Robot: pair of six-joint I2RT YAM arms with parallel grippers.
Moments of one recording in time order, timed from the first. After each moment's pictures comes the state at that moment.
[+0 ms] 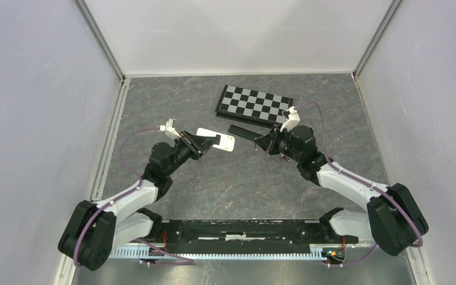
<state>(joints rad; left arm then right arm) -0.43 1.05 0.32 0.72 0.29 -1.16 0.51 1.24 0.56 0.31 -0.19 0.59</state>
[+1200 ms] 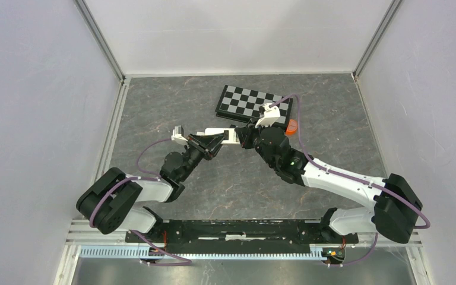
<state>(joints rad) -0.63 1.39 0.26 1.28 0.02 -1.52 0.92 1.29 0.83 0.27 0.42 0.53</state>
